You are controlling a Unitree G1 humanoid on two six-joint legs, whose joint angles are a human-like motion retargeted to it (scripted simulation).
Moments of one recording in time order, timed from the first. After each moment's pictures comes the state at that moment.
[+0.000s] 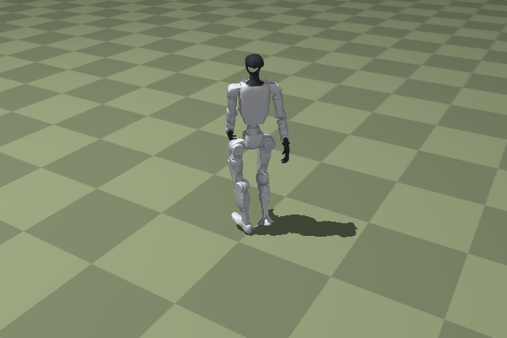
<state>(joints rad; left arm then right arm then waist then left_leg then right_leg) -0.20 -0.02 0.10 1.34 0.05 -0.11 -0.13 0.18 -0.18 -0.19 1.66 -0.16 -0.05 0.03 -0.12 -0.01 -0.08 0.05 -0.01 0.43 0.07 -0.52 0.07 -0.15 0.03 -0.02 0.51 0.17 0.06</state>
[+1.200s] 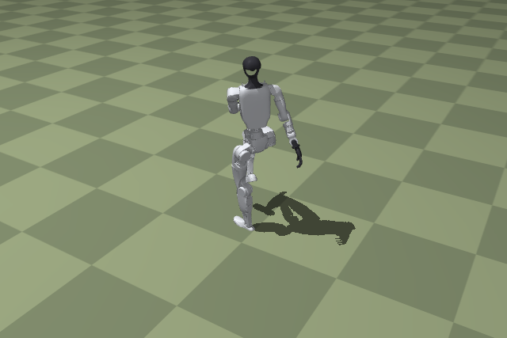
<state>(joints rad) -0.62 -0.05 0.16 0.86 -0.44 -0.10 -0.14 0.33 -0.25 -0.22 1.70 -0.17 -0.01 -0.06 -0.37 0.03 0.04 -0.05 0.09 0.26 0.13 -0.42 0.07 -1.26 -0.10 -0.30 1.72 0.14 -0.13</state>
